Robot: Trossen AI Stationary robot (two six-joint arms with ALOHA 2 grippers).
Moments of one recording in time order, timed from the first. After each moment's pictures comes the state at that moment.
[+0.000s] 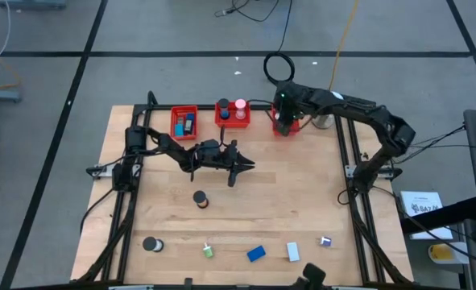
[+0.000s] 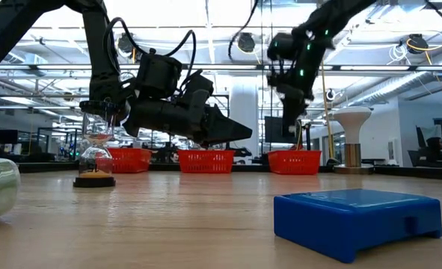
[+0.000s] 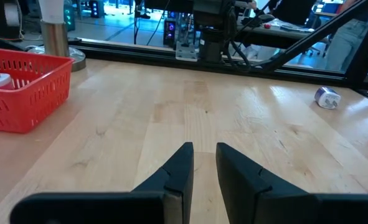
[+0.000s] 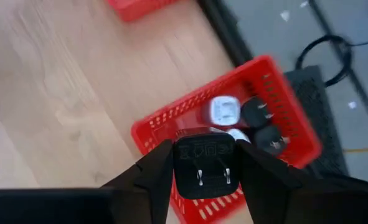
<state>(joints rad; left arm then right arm) 0.22 2.07 0.76 1.17 0.30 -0.06 -0.64 1.61 1.27 -0.73 0.10 -0.16</state>
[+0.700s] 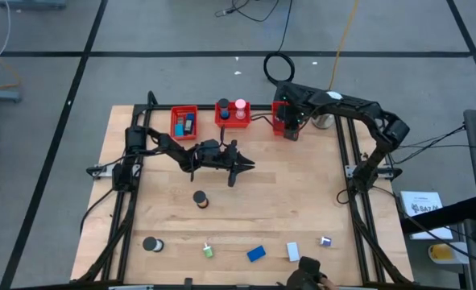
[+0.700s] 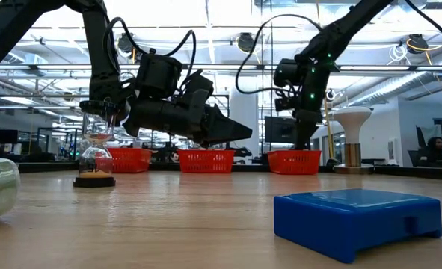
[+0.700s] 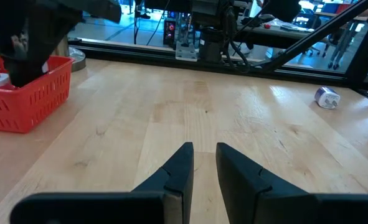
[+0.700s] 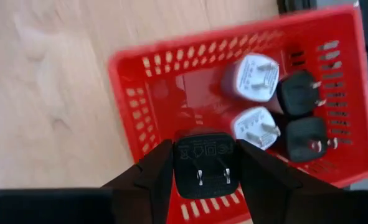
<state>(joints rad) 0.22 2.07 0.76 1.17 0.30 -0.06 -0.73 1.69 1.15 -0.66 0.00 -0.49</state>
